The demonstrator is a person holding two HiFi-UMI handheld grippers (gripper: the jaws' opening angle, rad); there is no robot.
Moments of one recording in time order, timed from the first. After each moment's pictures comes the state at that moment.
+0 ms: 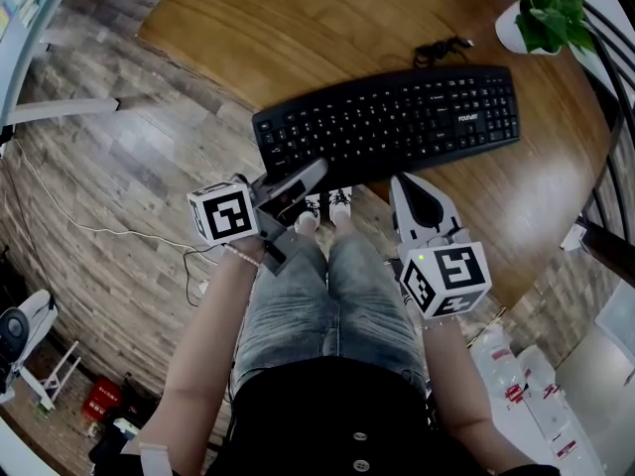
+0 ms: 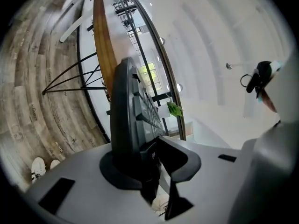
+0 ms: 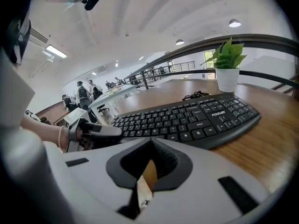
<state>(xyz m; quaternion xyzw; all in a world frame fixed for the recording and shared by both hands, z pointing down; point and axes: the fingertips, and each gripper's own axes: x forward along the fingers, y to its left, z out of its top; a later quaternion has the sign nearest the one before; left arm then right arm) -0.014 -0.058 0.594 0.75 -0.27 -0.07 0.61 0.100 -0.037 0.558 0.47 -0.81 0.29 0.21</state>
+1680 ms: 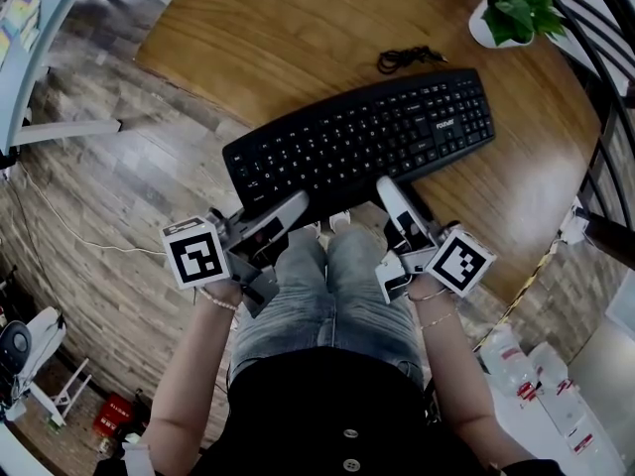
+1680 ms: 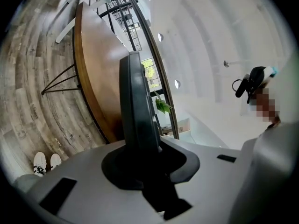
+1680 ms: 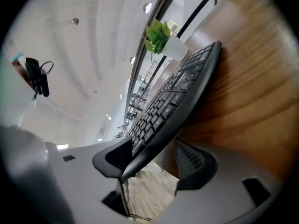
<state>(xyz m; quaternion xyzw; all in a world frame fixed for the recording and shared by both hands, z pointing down) -0.014 -0.048 0.532 0.74 -0.25 -0.05 0.62 0.120 -0.063 0.558 0.43 -0.69 0.57 -0.13</state>
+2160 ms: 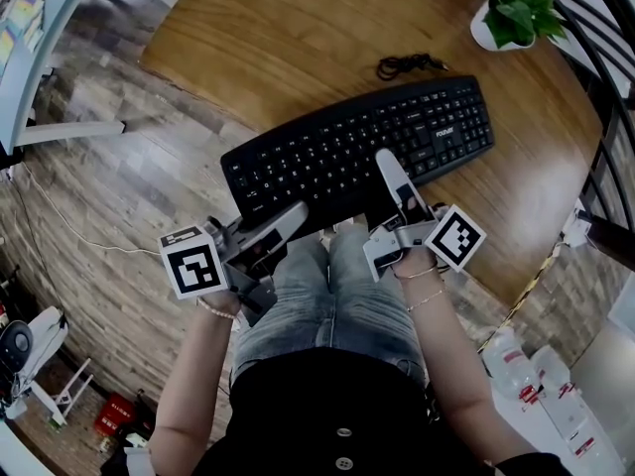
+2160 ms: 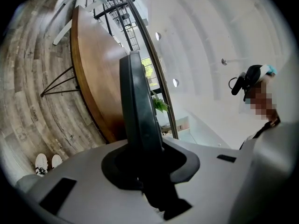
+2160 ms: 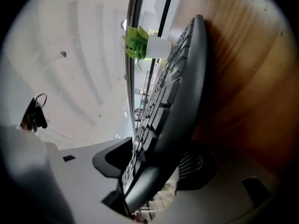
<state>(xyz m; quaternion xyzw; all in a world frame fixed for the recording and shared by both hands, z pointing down) -0.012 -0.050 0.524 0.75 -0.24 -0.04 0.61 0.116 -0.108 0.572 0.41 -0.62 0.61 -0.26</state>
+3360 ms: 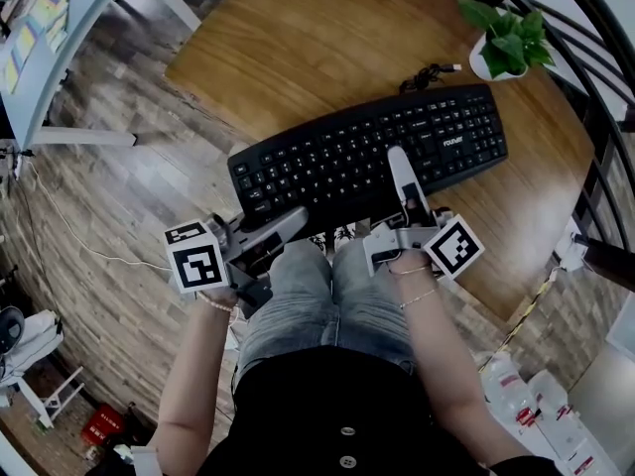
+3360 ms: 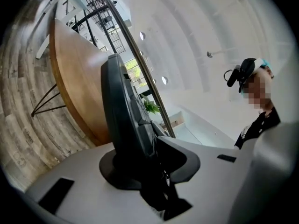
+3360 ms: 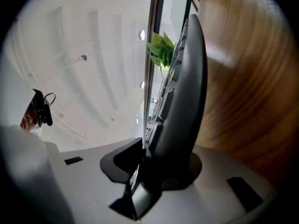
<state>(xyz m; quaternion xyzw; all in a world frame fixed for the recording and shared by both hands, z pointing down) -0.034 -0.037 0.483 0.81 -0.22 -0.04 0.54 0.110 -0.117 0.496 0.42 -0.67 0.52 -0.32</state>
